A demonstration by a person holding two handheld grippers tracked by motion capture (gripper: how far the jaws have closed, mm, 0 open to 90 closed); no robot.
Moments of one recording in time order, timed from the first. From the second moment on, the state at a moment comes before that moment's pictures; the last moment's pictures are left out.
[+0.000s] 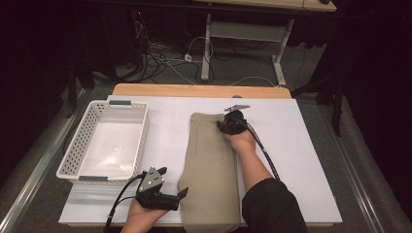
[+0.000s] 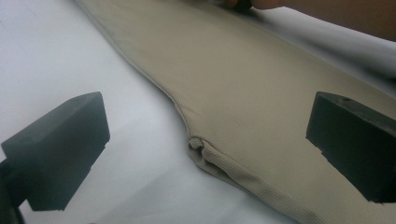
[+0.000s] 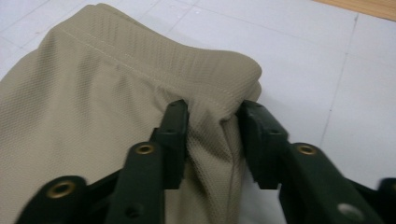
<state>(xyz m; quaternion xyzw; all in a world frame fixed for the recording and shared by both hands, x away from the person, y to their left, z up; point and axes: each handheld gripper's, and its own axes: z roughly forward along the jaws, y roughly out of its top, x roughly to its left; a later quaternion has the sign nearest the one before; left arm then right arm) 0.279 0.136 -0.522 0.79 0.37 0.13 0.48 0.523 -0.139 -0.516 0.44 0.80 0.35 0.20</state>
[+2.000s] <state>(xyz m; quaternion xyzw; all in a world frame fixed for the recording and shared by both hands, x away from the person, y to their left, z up) 0.290 0.107 -0.499 0.80 0.33 0.13 0.49 0.288 -0.188 -0.516 0.28 0.84 0.44 0.16</state>
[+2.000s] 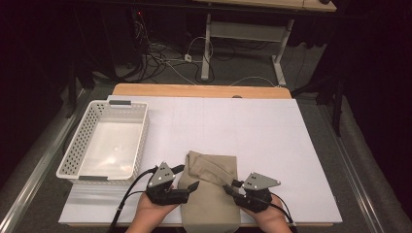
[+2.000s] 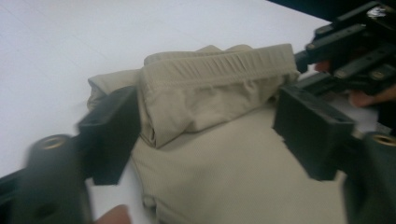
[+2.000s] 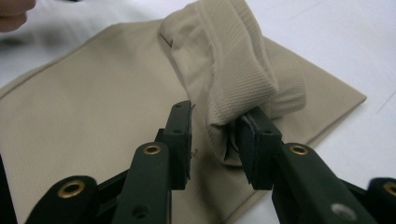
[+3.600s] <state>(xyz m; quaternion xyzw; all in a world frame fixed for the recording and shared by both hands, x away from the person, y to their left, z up) 0.254 0.103 -0.505 0.81 0.35 0.12 0.45 0.274 -0.200 -0.504 0.29 0.82 0.46 0.17</state>
